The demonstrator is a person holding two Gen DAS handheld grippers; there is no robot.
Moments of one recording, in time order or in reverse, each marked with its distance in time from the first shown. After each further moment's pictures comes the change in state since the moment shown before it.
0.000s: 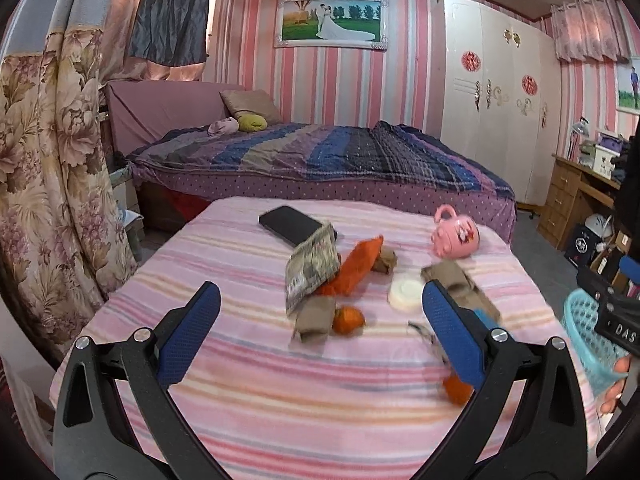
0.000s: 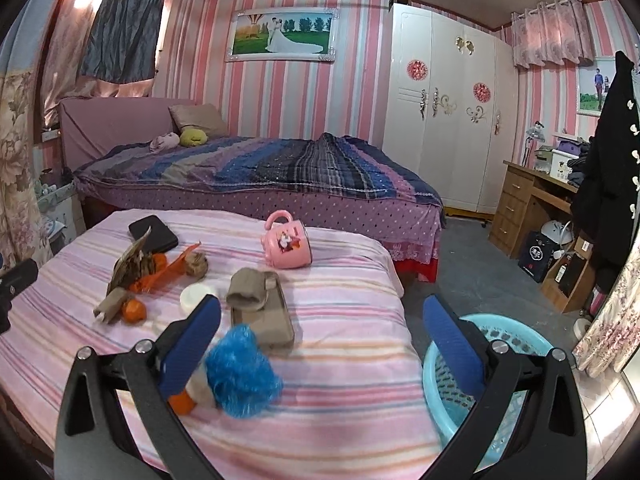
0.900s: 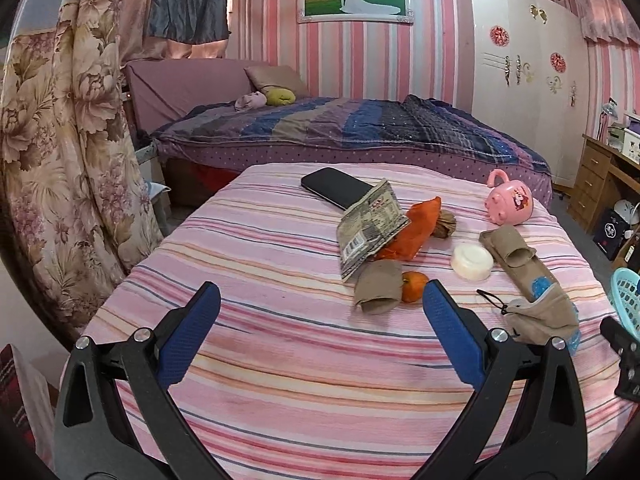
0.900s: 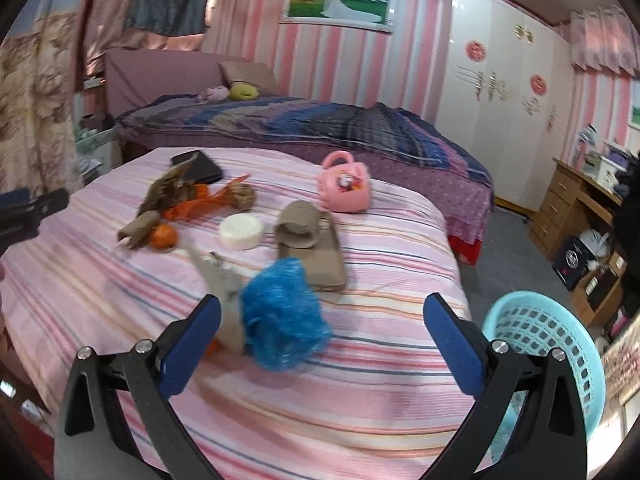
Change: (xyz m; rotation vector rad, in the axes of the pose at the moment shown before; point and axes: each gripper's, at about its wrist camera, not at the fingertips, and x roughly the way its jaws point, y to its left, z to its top) left arm 0.037 0.040 -0.032 0.004 0.096 0.109; right arm 0.017 0.039 -0.054 -0.158 0.115 0.149
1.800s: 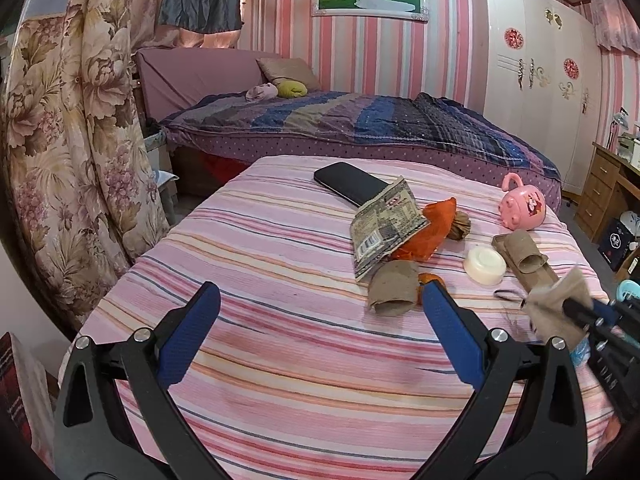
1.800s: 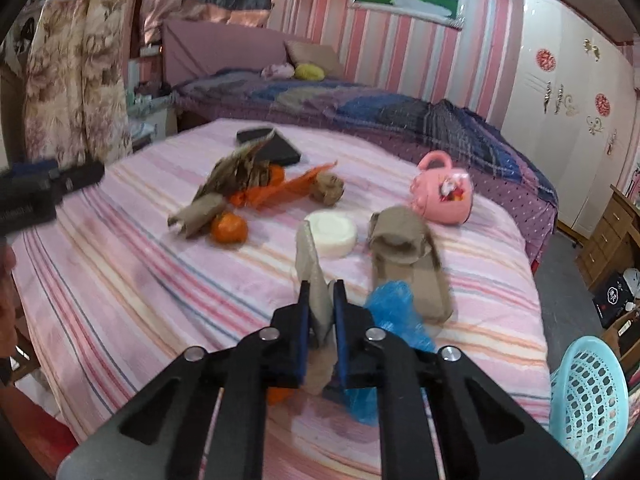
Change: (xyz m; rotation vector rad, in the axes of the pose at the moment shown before) left arm 0.010 0.007 0.002 -0.039 0.027 0.017; right arm 0.041 0.048 0.024 -0.089 0.022 0.175
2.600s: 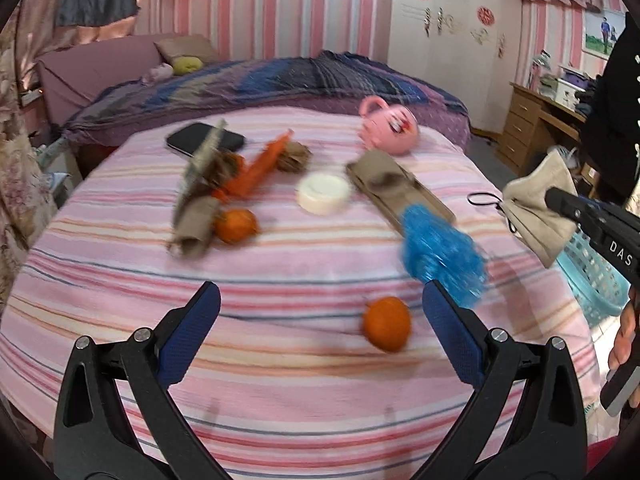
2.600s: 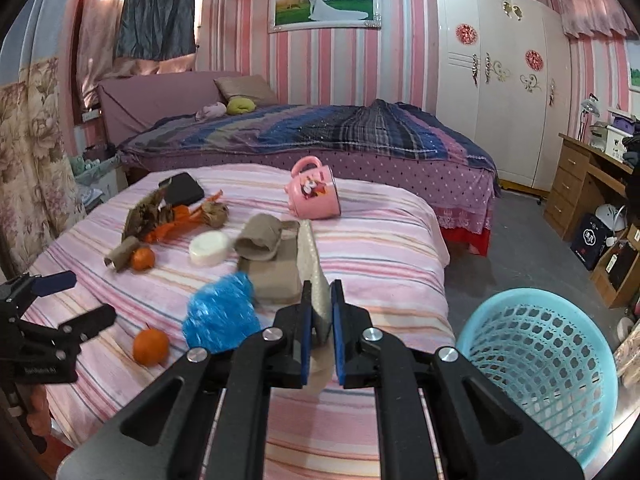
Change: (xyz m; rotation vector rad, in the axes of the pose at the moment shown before) left arm -0.001 -0.129 -0.049 0.175 0.143 -0.303; right arm -0.045 -0.115 -0.034 0.203 -0.040 -0.116
